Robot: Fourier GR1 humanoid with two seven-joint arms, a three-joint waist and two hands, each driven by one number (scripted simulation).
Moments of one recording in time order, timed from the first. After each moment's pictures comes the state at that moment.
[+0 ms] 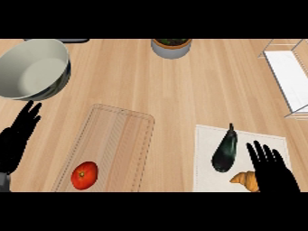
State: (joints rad) left arm 0.00 0.43 0.01 -1.40 0.23 0.07 0.07; right arm 0.22 -0.44 0.41 -1.72 1.17 0.13 0.54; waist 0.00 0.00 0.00
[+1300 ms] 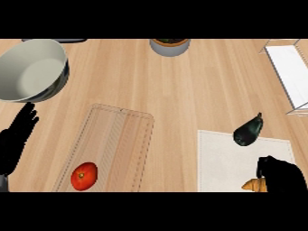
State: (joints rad) left arm 0.01 0.38 0.10 -1.40 0.17 -0.01 0.08; right arm 0.22 -0.35 0.27 -1.66 1.24 0.09 0.53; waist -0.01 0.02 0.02
